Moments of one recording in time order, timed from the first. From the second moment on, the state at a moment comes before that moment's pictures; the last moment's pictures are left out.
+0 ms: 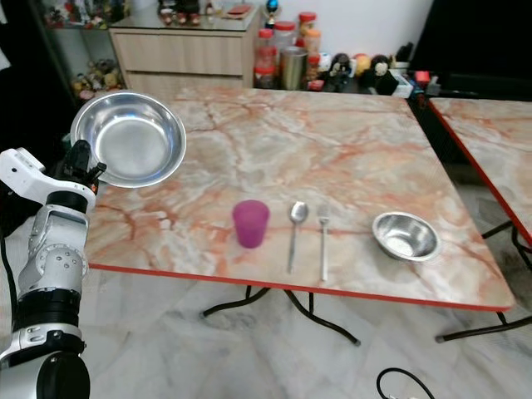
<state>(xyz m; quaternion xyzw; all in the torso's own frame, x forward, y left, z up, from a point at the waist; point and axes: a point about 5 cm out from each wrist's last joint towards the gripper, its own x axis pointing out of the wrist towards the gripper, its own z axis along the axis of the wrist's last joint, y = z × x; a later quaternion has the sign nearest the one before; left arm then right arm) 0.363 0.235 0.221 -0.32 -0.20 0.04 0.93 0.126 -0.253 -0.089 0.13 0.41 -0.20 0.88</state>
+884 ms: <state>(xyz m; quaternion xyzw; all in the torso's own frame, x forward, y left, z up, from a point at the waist) 0.361 0.236 0.229 -0.30 -0.21 0.03 0.93 0.116 -0.257 -0.091 0.12 0.42 -0.20 0.87</state>
